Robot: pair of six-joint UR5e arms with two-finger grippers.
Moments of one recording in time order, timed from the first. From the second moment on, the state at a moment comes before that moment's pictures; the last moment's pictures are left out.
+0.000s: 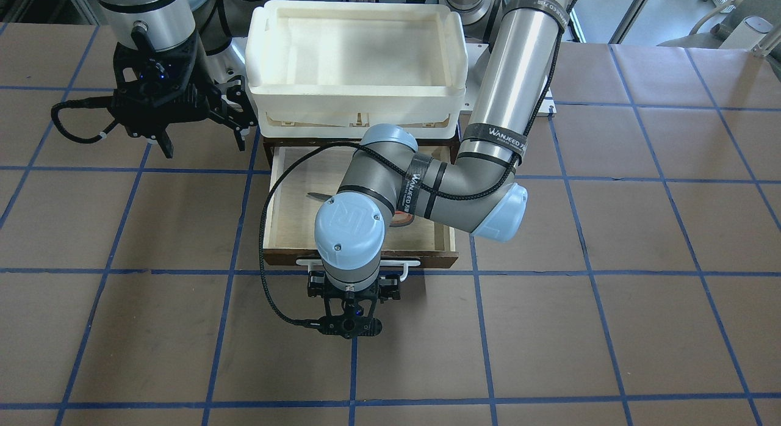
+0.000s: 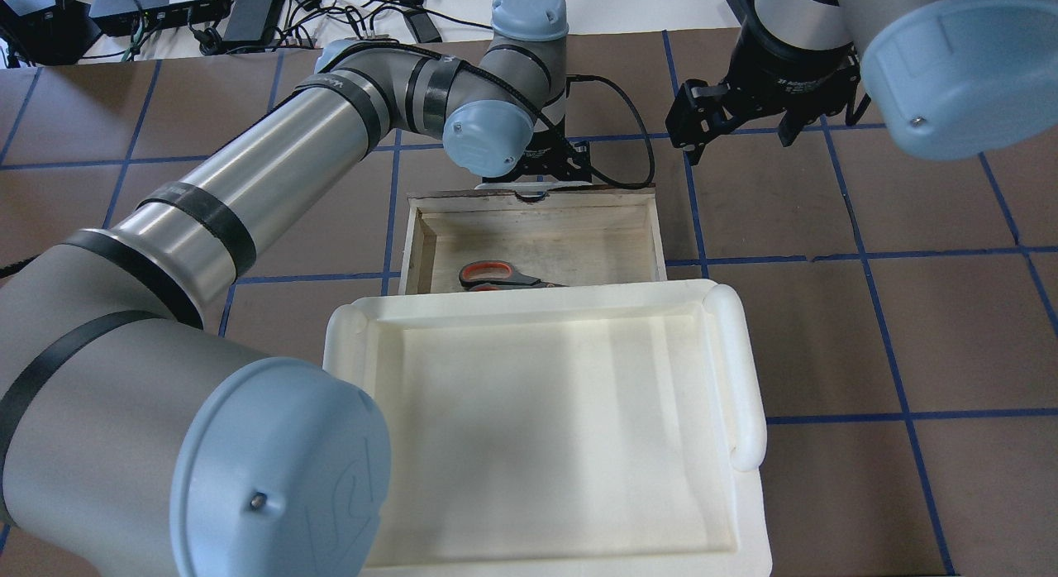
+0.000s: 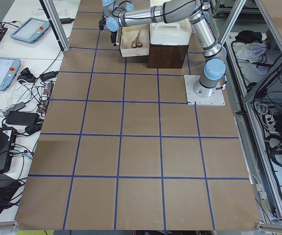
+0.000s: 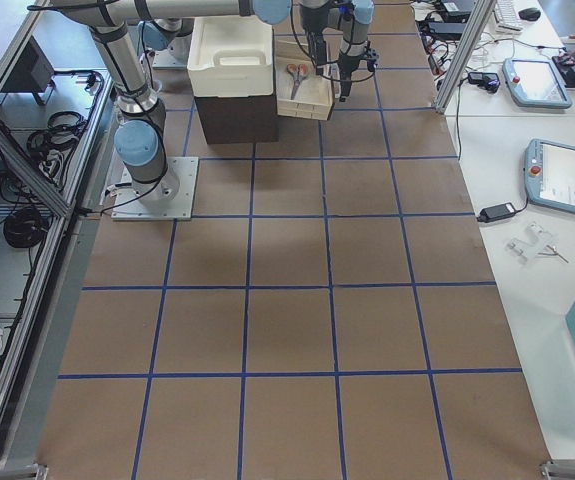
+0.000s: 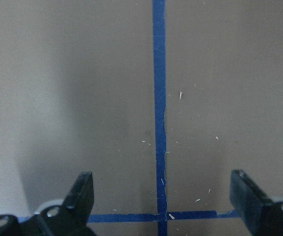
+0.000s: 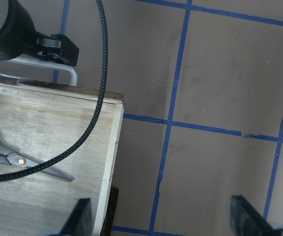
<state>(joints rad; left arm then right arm) -1.93 -2.26 -1.26 -1.25 1.56 -0.32 1.66 -1.57 1.57 -1.68 -1.58 -0.08</state>
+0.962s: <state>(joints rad) -1.93 -2.21 -1.27 -1.35 1.56 -0.32 1.65 -1.57 1.57 -1.67 -1.58 -0.08</state>
